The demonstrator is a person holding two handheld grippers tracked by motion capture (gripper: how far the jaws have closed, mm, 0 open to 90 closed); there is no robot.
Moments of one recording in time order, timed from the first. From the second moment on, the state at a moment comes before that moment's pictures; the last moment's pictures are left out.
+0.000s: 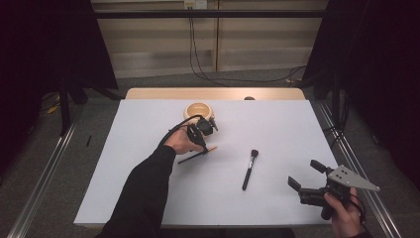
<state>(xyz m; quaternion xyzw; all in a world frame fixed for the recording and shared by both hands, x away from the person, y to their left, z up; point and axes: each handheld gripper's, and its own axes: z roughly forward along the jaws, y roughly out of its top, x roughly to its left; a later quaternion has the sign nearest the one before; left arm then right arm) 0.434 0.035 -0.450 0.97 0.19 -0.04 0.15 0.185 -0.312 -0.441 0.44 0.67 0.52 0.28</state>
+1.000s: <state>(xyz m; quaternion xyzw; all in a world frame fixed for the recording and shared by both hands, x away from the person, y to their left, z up) 0.418 0.072 -0.429 0.93 0.24 -0.02 0.27 0.186 -0.311 -0.440 0.43 0.68 0.52 0.28</state>
